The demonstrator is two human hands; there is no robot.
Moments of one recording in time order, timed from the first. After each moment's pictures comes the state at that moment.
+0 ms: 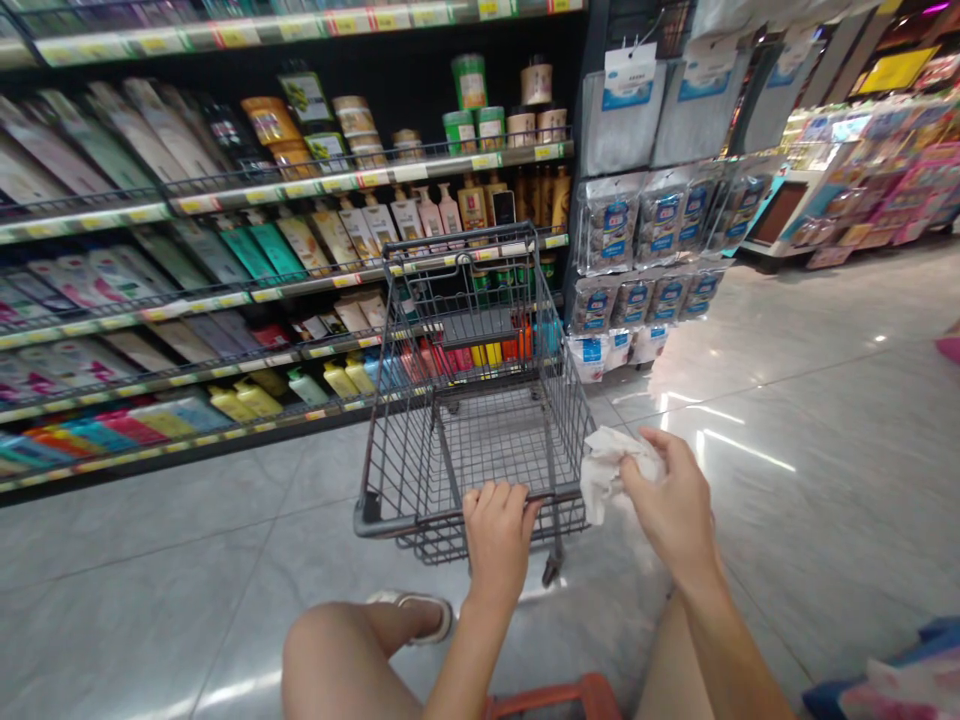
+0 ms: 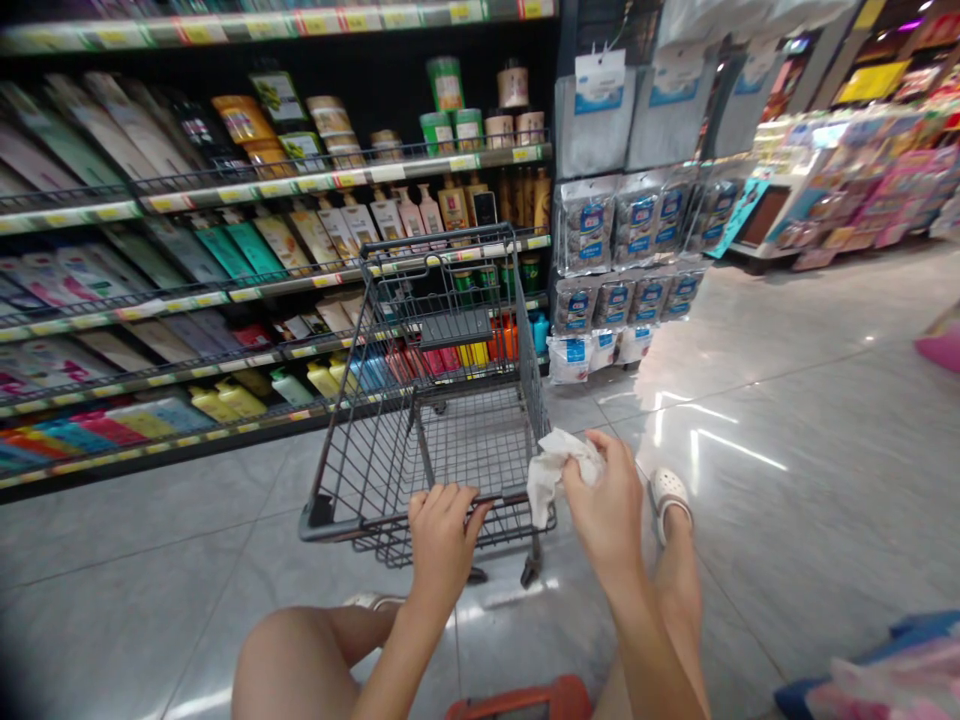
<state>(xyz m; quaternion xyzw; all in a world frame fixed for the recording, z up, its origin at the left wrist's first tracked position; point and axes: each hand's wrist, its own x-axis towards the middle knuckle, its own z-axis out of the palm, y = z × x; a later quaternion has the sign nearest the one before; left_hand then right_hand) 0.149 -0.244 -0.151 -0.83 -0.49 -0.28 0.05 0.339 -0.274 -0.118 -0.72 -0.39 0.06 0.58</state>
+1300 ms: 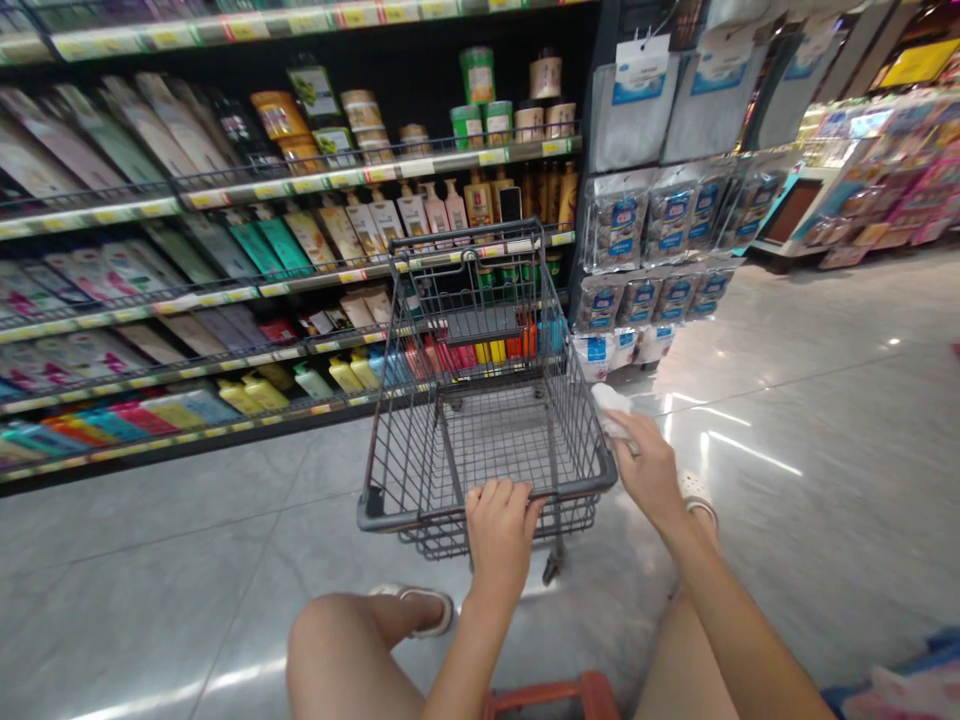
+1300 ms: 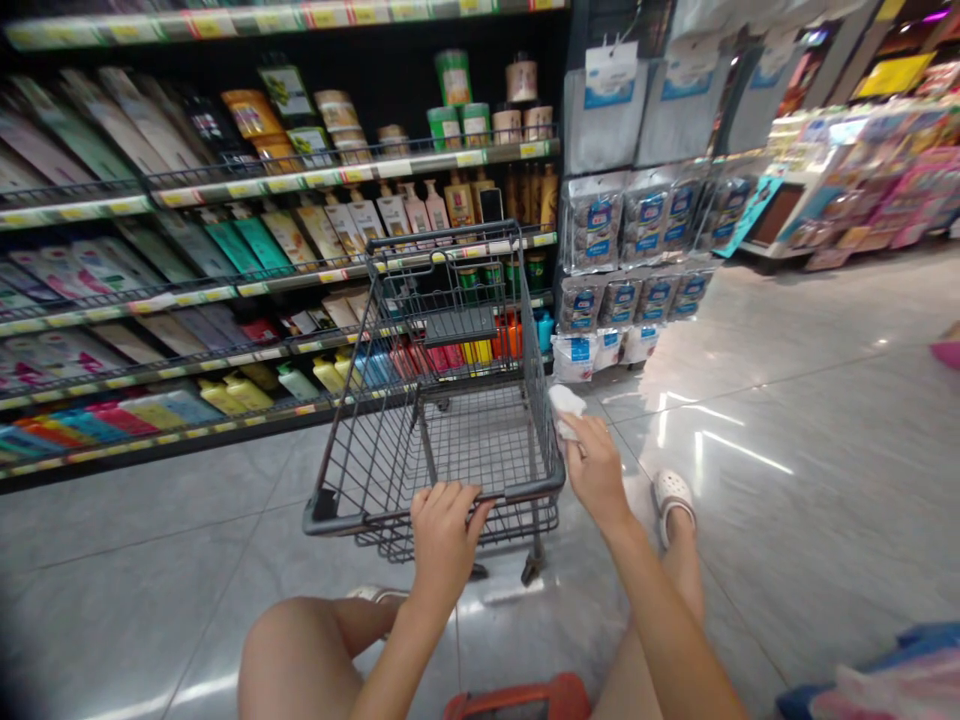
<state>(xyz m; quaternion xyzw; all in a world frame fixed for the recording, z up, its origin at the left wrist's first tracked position) 0.149 -0.245 -0.150 -0.82 -0.49 -0.28 0.05 0.362 -0.237 -0.157 -0.61 -0.55 0.04 0.57</state>
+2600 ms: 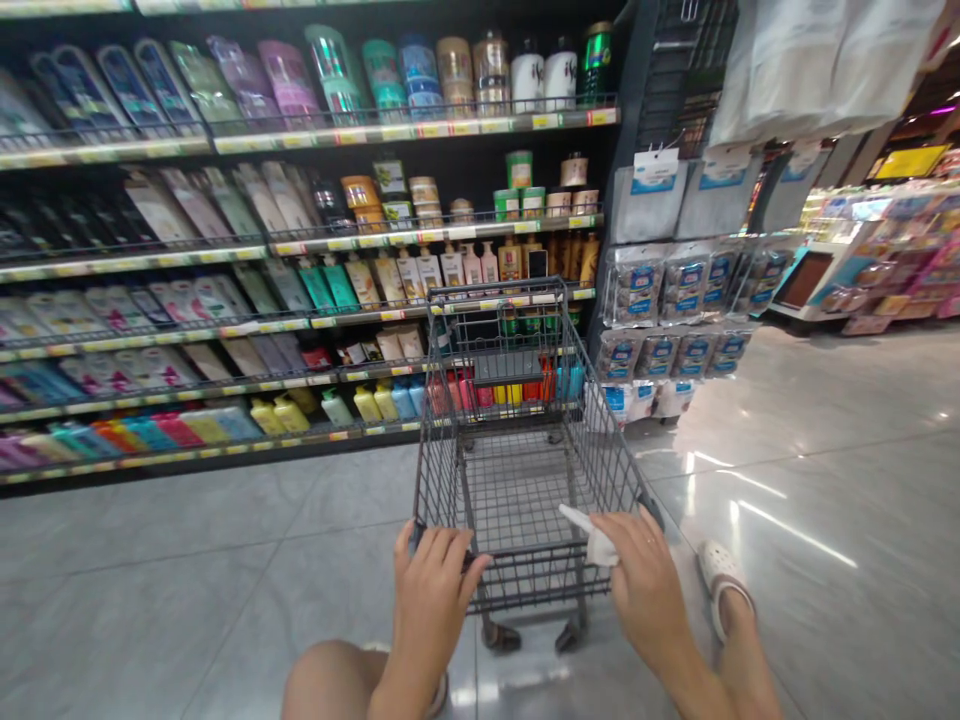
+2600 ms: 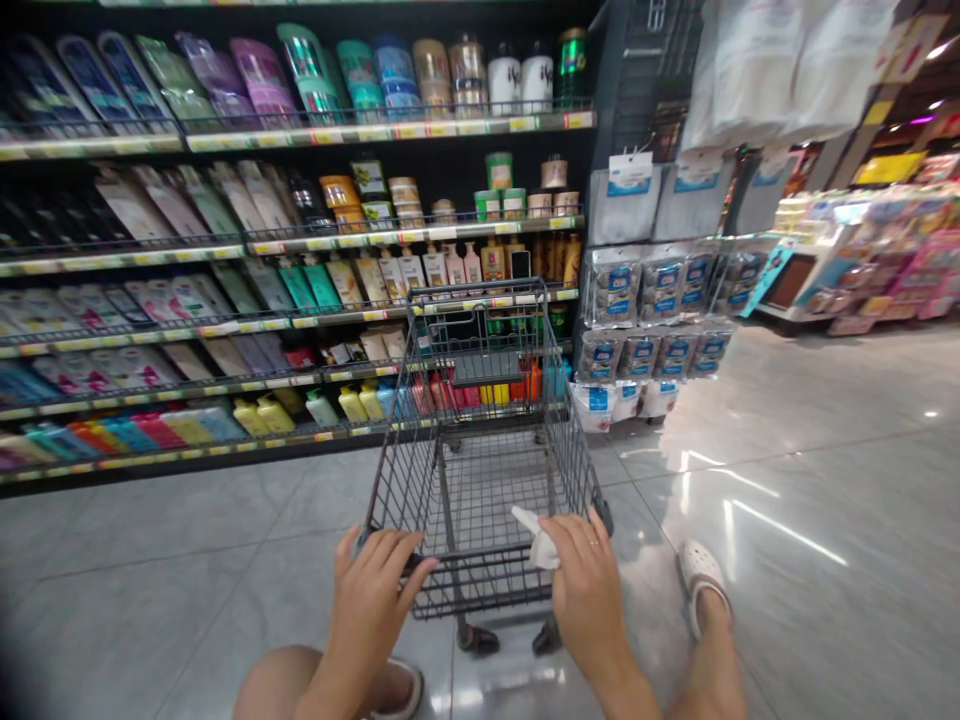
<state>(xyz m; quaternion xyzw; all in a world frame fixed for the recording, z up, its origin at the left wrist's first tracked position) 0.048 -0.243 -0.126 -0.81 -0.48 -0.29 0.15 0.308 -0.277 -0.165 -0.55 -0.70 -0.11 0.44</state>
